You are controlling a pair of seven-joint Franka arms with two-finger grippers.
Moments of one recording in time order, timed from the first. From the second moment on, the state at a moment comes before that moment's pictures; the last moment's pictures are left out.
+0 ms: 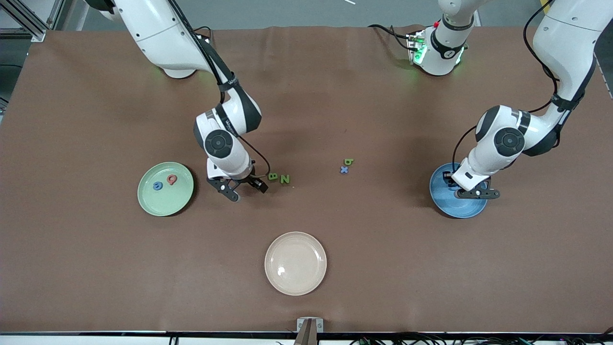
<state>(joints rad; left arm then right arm) 0.51 0.46 -0.54 -2.23 0.53 2.56 -0.39 0.57 0.59 -0.02 -1.90 0.10 2.48 1.15</state>
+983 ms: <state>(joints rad) 0.52 0.44 -0.60 -2.19 0.51 2.50 -0.40 0.69 0.63 -0.02 -1.88 0.10 2.48 1.43</state>
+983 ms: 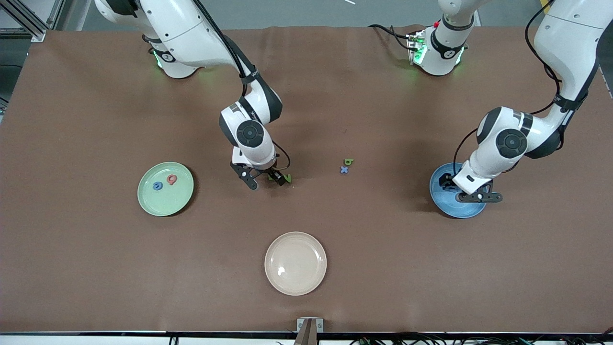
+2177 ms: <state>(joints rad) 0.13 0.64 -0.81 -1.93 0.43 2.32 -0.72 0.69 0.62 -0.03 -1.87 0.08 2.47 1.43</state>
